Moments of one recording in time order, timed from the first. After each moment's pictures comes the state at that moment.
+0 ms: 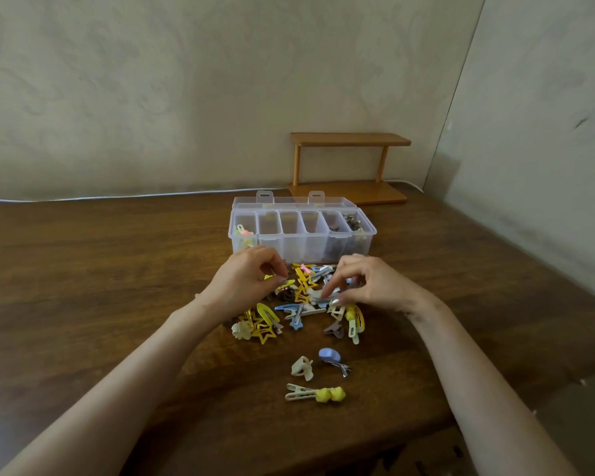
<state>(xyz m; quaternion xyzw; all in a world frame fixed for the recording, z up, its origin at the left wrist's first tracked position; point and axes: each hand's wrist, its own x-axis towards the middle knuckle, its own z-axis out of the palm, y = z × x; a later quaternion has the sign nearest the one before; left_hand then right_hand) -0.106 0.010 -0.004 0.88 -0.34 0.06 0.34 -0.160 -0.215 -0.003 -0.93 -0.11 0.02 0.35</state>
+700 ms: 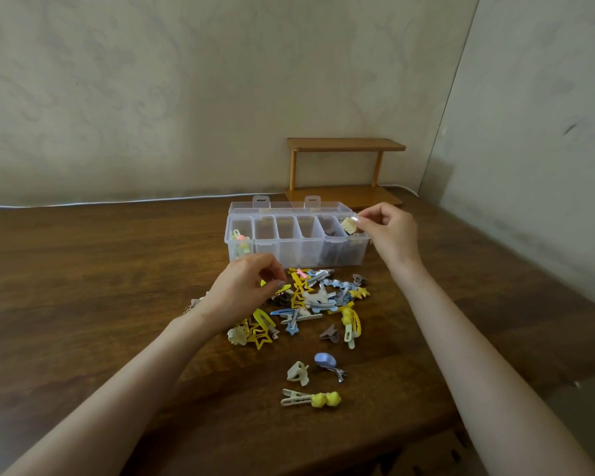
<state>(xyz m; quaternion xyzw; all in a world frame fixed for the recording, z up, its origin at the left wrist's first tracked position) -0.111 0.007 -0.004 0.87 -0.34 0.06 0.35 -0.118 -0.235 0.013 -0.82 0.09 -0.33 0.46</state>
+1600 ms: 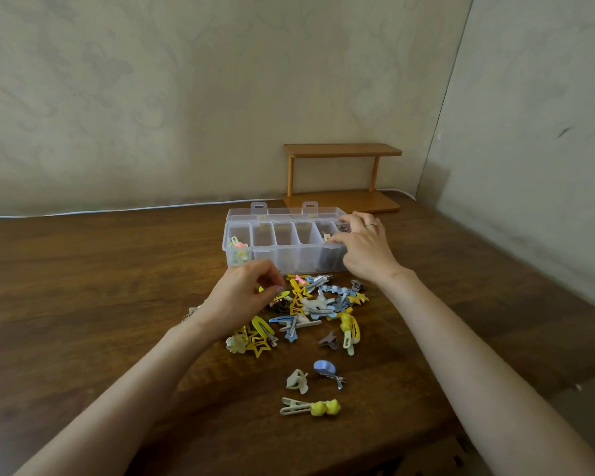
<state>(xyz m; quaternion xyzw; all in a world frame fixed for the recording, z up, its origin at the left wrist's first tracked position) -0.110 0.008 -0.005 0.86 -0.35 0.06 0.36 -0.101 -0.226 0.008 -0.99 0.01 -0.14 0.06</state>
